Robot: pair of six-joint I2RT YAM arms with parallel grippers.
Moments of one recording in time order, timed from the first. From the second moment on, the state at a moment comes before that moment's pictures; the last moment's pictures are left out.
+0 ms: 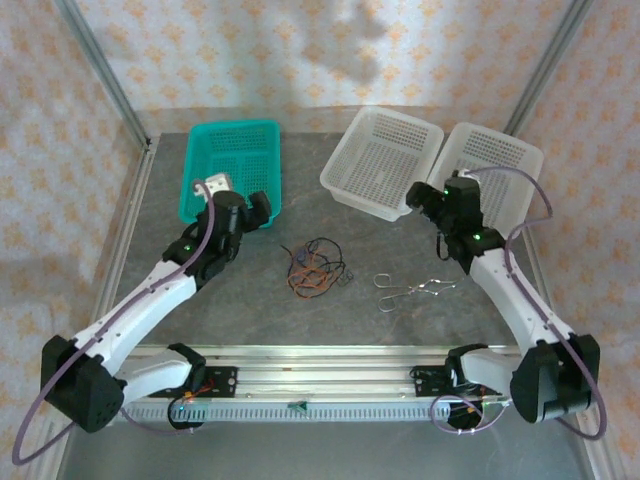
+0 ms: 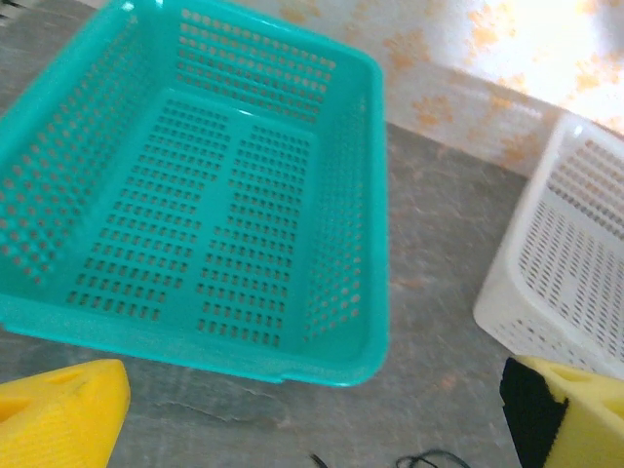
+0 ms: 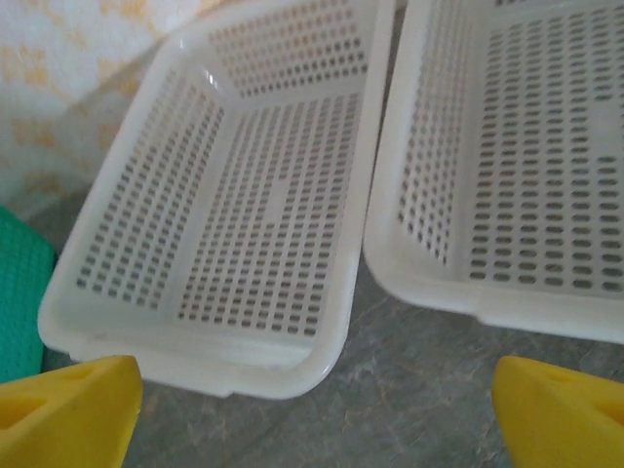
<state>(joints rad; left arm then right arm) -0.46 1.14 0.91 -0.33 -0.44 -0.63 0.22 1.18 0.91 -0.33 0.12 0.58</state>
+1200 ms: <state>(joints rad) -0.28 1.73 1.33 -0.37 -0.02 -0.57 0.13 2.19 1.91 -0.69 0.30 0.57</state>
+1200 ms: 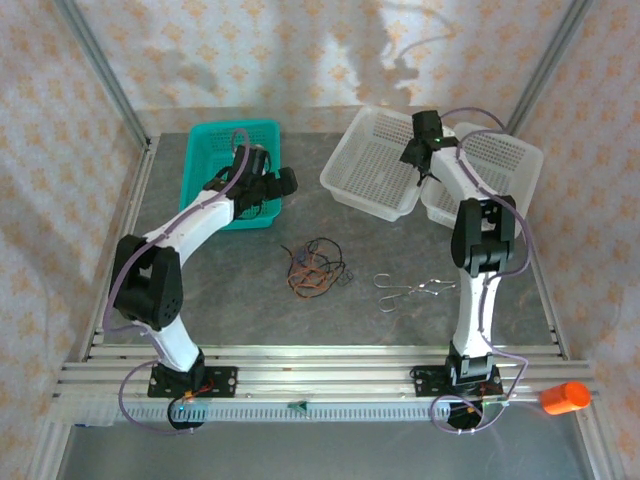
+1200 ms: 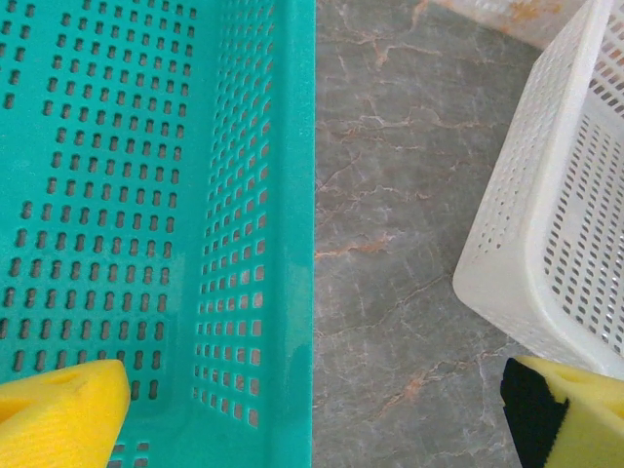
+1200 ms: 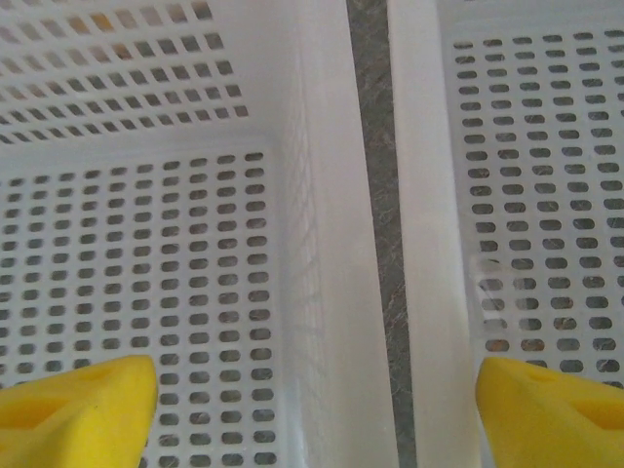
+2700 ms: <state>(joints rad) -0.24 1.99 1.57 -0.47 0.06 -0.49 0.22 2.24 1.97 -0.74 0.20 0.32</state>
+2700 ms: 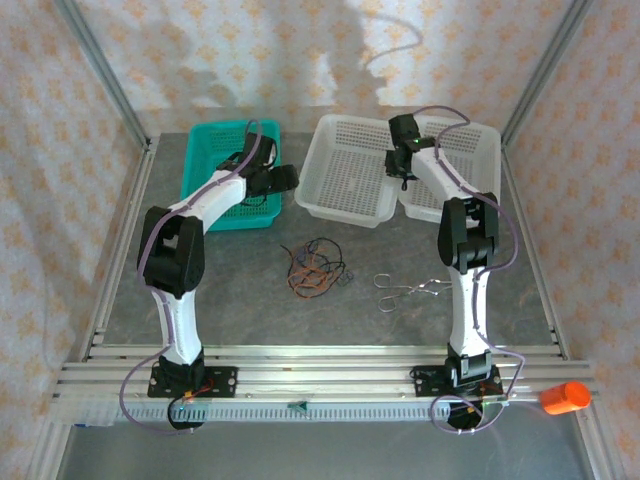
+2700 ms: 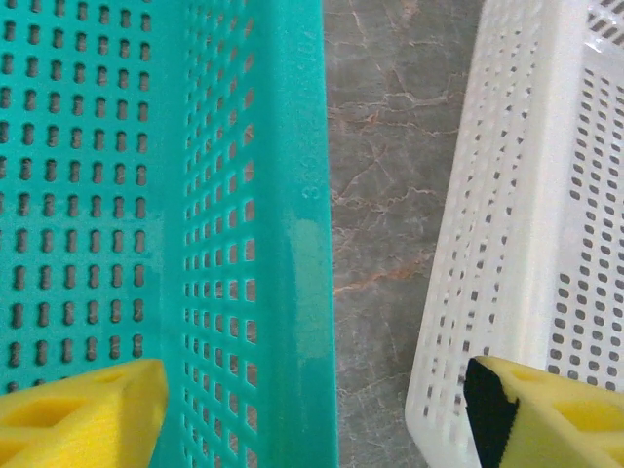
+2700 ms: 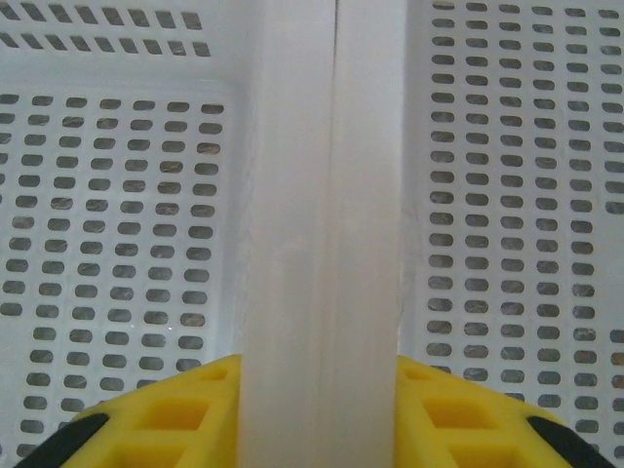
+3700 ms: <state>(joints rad) -0.24 2.12 1.72 -0.50 0.18 -0.38 0.24 2.22 1.95 -0.73 0.08 0.21</state>
